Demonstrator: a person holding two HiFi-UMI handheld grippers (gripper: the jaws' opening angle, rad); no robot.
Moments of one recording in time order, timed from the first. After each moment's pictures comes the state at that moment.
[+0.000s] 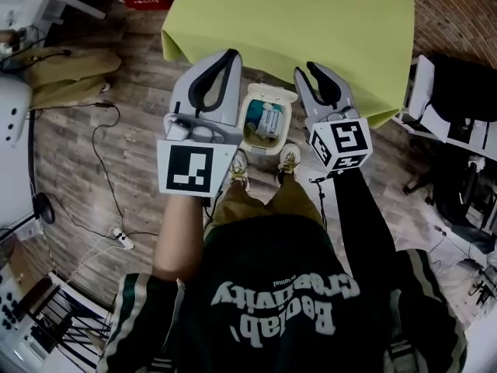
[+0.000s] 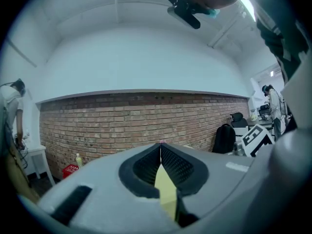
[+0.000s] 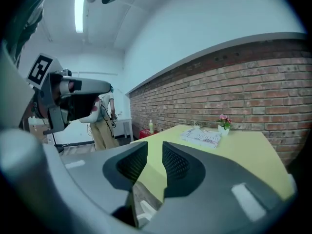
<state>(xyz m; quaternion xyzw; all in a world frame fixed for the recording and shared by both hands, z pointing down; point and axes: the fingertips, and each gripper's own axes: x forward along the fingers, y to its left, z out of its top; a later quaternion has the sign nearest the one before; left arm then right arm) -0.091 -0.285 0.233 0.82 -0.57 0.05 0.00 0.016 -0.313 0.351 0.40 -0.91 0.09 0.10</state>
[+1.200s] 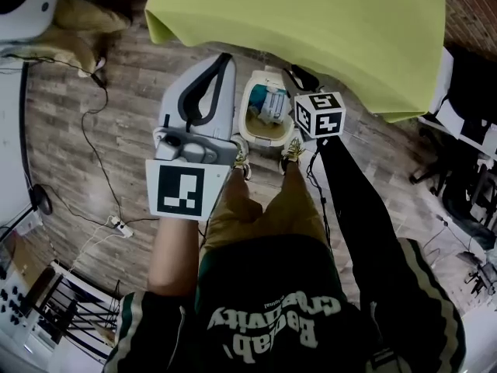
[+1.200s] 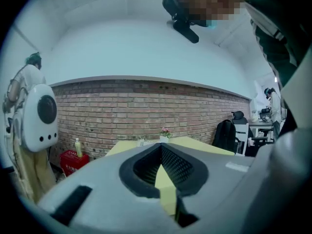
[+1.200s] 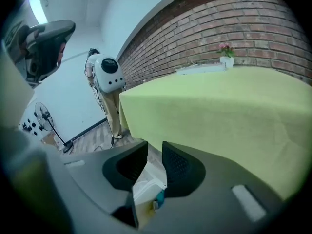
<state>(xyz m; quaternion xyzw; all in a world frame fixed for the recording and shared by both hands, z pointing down) -0.123 -0.303 0.329 0.82 -0.57 0.06 0.05 -0.020 -0.331 0.609 0.37 -0.86 0.27 0.24</state>
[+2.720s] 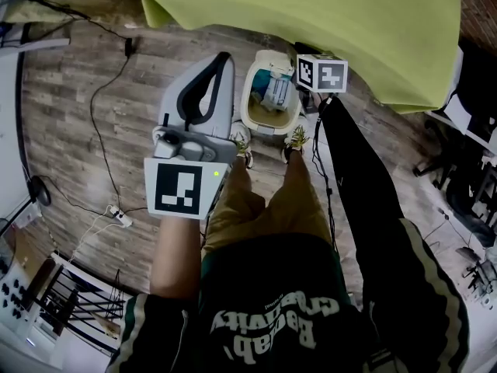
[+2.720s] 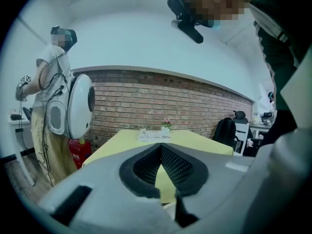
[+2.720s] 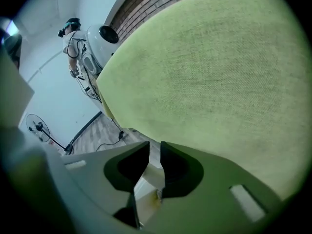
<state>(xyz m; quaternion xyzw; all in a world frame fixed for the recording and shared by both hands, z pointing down) -0.136 -0.287 0.378 0.81 -0.58 0.06 0.10 -0.023 -0.362 0.685 0.38 -0.80 0.36 0.30</state>
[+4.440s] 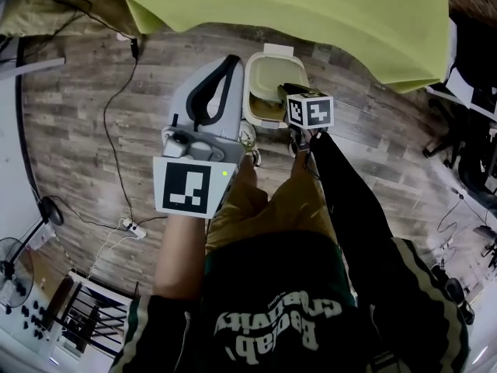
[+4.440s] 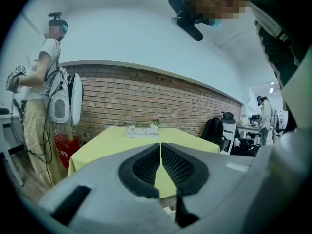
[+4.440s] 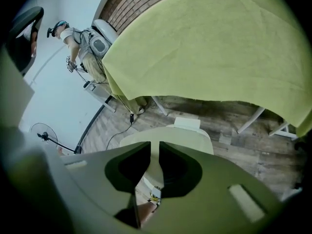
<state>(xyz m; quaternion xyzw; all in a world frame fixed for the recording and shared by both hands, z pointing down) -0.112 -0.265 0.392 0.84 -0.53 0.06 0.11 -0.016 -0.212 0.732 0.36 -0.75 0.45 0.33</state>
